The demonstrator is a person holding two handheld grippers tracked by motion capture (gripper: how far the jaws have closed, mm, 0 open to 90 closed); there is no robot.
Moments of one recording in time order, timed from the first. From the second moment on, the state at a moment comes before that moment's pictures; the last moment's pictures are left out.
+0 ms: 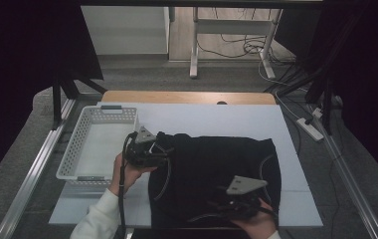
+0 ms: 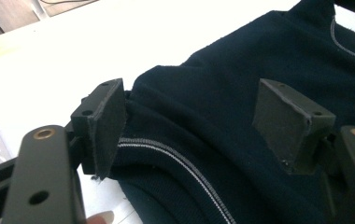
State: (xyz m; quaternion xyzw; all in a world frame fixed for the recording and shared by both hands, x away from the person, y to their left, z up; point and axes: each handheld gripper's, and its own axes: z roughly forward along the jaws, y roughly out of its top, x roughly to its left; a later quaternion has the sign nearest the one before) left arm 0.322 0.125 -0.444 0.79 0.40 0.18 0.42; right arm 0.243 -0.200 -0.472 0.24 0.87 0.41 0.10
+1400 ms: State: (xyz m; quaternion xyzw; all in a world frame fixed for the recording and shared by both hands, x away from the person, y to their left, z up) left arm 0.328 0.136 -0.440 0.78 0.42 0.19 0.42; right arm 0.213 -0.280 -0.499 0.29 0.88 0.37 0.10
